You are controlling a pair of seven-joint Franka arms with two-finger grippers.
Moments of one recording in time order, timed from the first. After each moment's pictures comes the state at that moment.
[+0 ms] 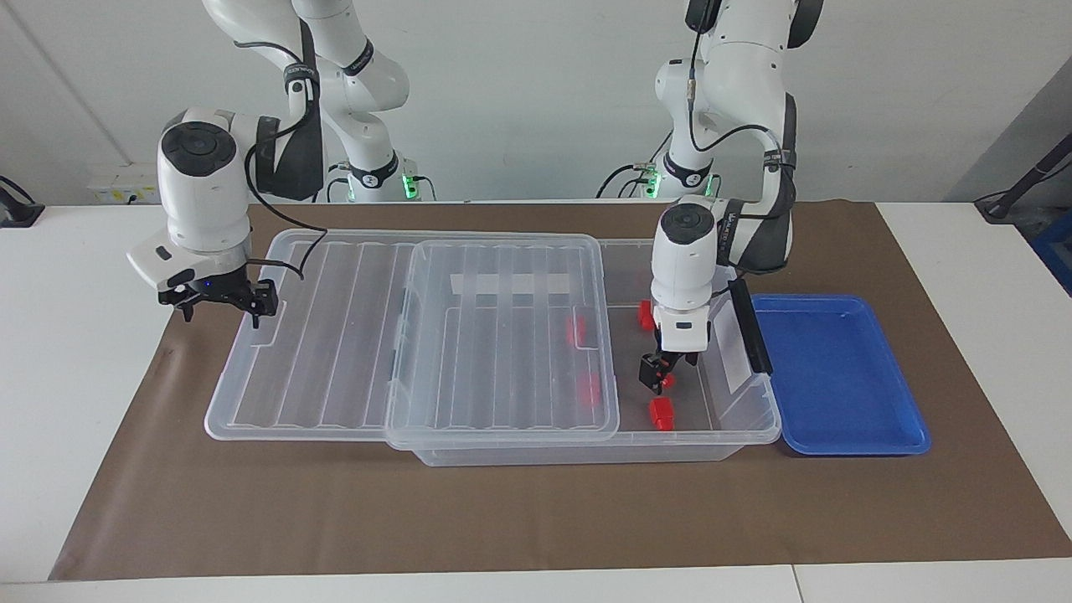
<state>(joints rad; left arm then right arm) -0.34 0.36 -0.06 -1.88 0.29 2.37 -1.16 0.05 0.10 -0.09 -1.86 -0.38 2.00 0.05</state>
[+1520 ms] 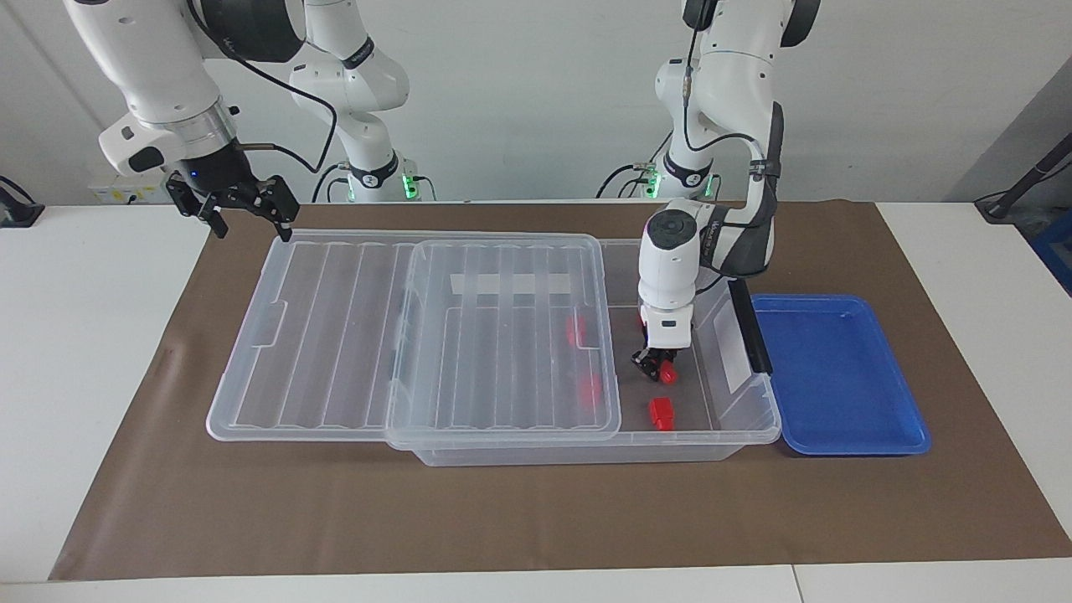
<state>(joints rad) -0.36 0.35 -0.06 -1.97 0.29 2.39 -1.21 0.06 -0.05 -0.08 -1.67 -0.02 1.64 0.08</state>
